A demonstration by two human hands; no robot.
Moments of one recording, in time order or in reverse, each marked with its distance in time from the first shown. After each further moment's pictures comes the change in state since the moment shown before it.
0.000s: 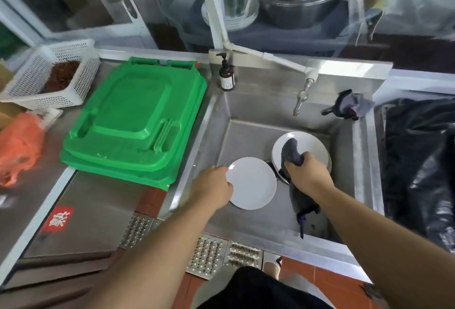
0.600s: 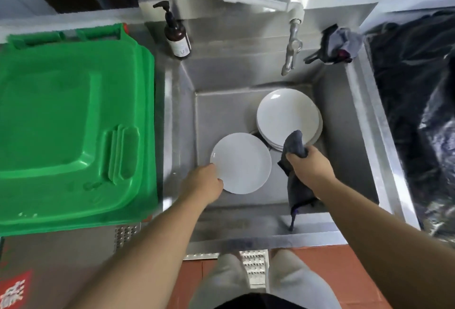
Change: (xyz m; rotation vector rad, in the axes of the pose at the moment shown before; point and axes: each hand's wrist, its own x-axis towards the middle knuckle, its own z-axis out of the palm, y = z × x) left_hand 0.142 -0.069 0.089 0.016 -0.359 0.060; right_hand 0.041 0.034 0.094 0.196 0.058 0.453
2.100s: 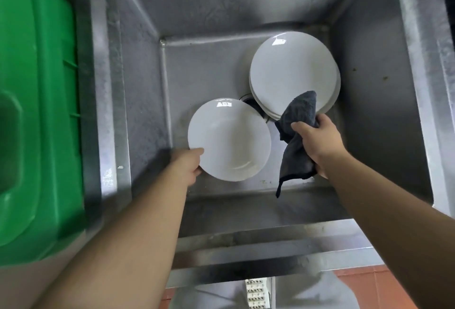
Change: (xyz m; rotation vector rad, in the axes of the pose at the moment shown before) left_hand 0.154 -0.024 0.126 -1.229 -0.113 -0.615; right_hand 0.110 0.053 0.058 0.387 0.025 0.117
